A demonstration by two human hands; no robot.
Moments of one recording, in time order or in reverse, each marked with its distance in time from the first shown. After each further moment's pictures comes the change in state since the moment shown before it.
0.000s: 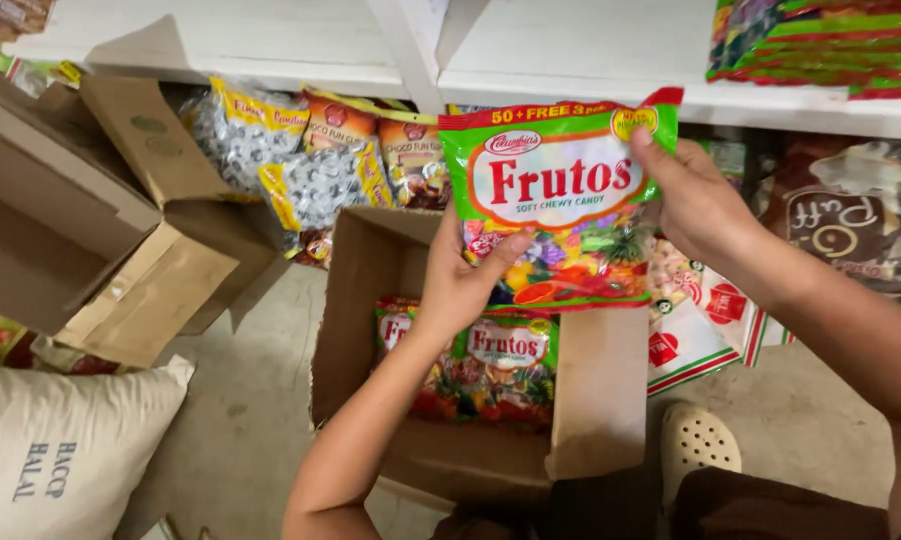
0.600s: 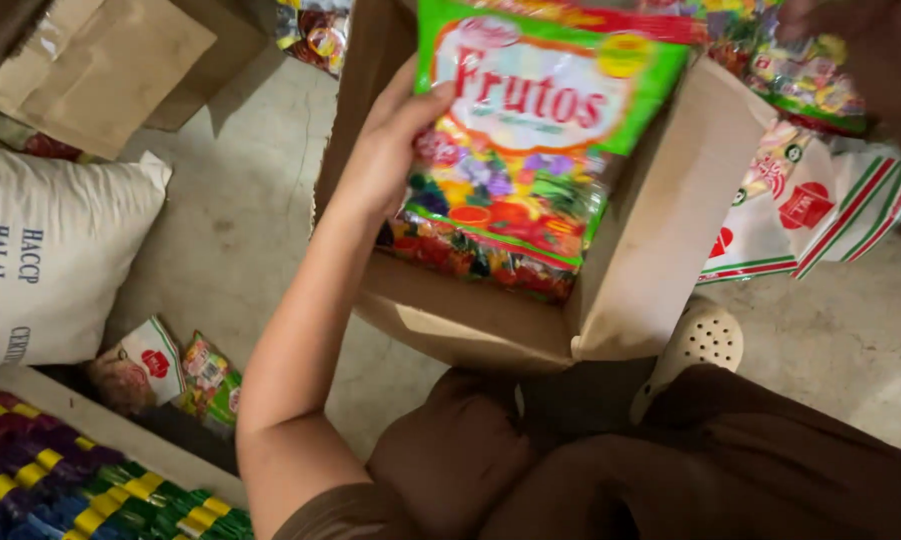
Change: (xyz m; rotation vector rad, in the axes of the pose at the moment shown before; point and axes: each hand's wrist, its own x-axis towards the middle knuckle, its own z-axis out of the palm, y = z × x) left_hand -0.066 -0.016 -0.123 -0.134 0.087 -0.352; right_hand -0.007 0.005 -0.051 -0.517 -0.423 -0.191
